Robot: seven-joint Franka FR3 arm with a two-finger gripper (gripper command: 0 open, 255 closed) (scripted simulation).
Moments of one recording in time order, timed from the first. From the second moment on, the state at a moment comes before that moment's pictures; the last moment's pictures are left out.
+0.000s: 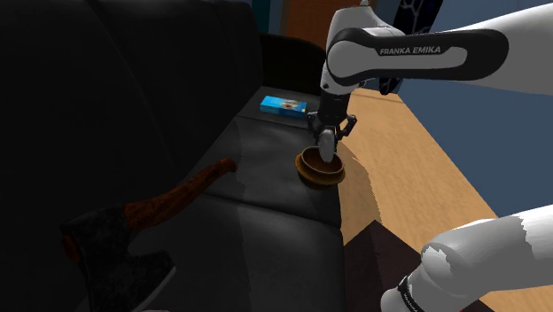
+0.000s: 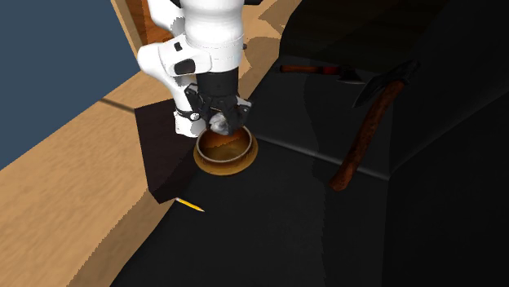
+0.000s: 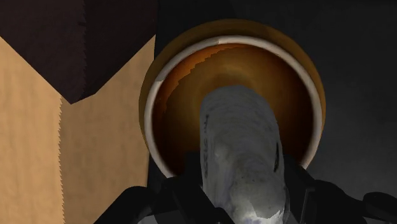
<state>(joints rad) -0.31 -0.43 0.33 -2.22 0.07 1.76 0.75</state>
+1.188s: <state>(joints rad) -0.31 -0.42 0.33 -2.29 0.07 1.84 0.75</state>
